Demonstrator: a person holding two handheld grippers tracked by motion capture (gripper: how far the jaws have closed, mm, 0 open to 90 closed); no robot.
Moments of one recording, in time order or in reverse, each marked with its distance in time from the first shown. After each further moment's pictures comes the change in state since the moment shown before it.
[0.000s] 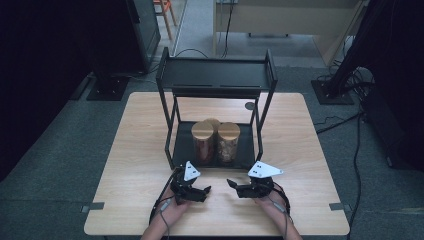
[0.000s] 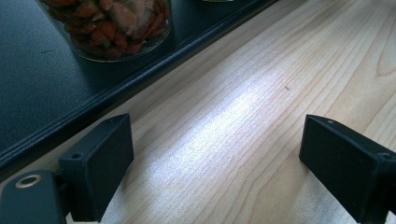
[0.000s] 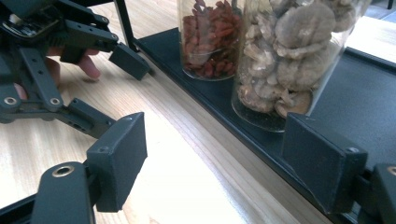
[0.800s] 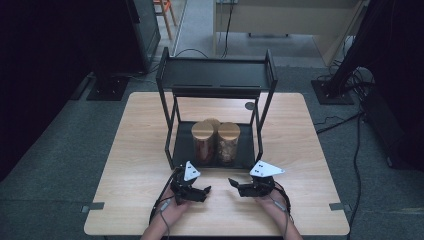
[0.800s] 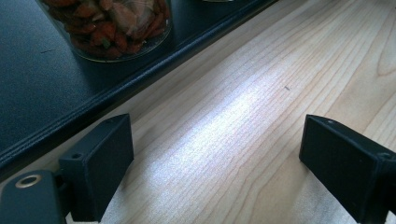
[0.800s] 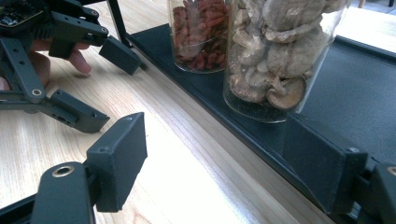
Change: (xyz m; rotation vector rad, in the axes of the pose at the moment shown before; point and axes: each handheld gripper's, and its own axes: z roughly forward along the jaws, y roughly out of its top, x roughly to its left) left arm 0.000 0.000 0.000 0.000 0.000 0.000; right arm -0.009 -0.009 0.003 -0.005 0.007 0.014
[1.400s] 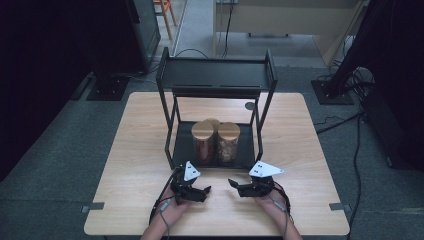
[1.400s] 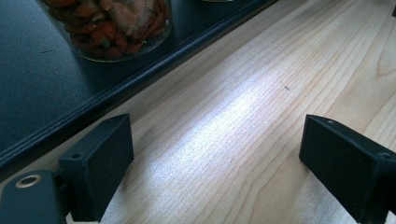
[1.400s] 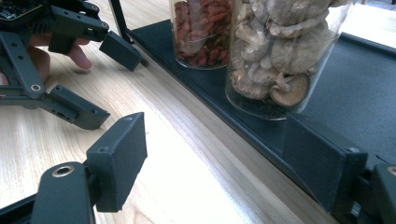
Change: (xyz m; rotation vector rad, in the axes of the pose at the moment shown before) left arm 0.000 0.000 0.000 0.000 0.000 0.000; right arm 0.001 -0.001 0.001 0.012 0.004 -0.006
